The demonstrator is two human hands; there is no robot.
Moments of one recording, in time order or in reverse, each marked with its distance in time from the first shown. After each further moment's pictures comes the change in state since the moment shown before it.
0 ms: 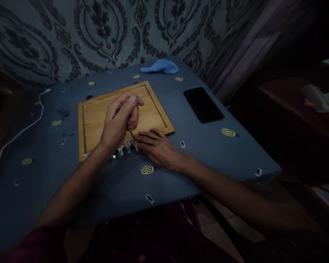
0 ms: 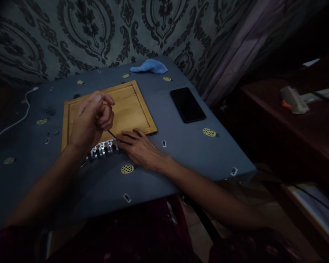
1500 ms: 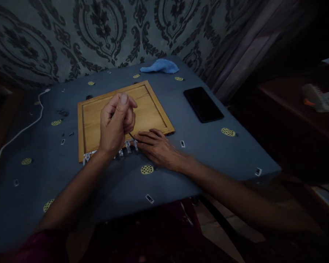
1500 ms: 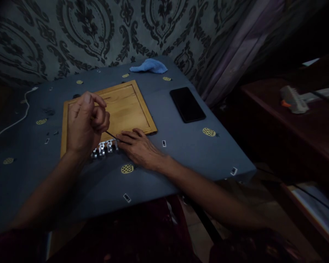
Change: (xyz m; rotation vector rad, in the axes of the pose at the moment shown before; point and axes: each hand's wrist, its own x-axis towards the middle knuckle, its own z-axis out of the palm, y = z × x) left_hand -0.006 0.001 0.005 -0.031 0.093 0.097; right_hand 0.000 -0.001 0.000 0.006 -0.013 0.027
